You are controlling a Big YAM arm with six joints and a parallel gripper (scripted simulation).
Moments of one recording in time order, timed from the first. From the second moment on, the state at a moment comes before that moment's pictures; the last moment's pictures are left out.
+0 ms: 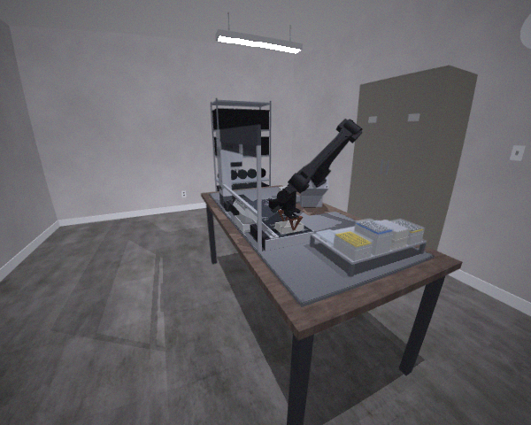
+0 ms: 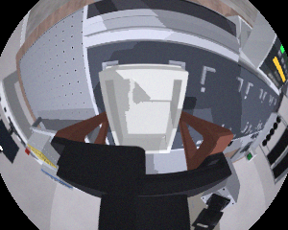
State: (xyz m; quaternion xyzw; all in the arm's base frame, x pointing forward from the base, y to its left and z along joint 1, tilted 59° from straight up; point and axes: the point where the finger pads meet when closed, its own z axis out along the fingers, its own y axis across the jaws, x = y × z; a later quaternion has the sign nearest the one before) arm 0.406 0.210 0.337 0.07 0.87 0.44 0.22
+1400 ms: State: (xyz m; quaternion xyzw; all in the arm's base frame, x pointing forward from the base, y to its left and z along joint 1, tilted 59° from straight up) arm 0.387 0.182 0.356 0.07 0.87 0.44 0.21
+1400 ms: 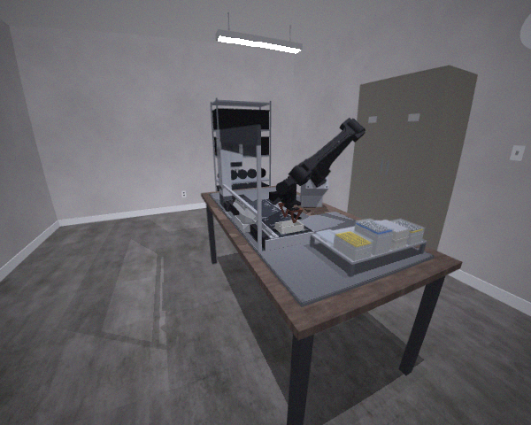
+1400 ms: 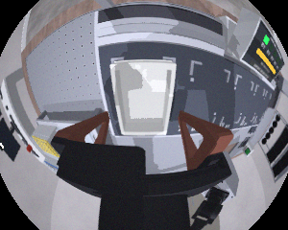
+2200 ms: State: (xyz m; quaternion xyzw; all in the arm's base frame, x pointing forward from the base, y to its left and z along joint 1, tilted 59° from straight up) arm 0.371 0.157 0.376 0.06 0.87 0.44 0.22
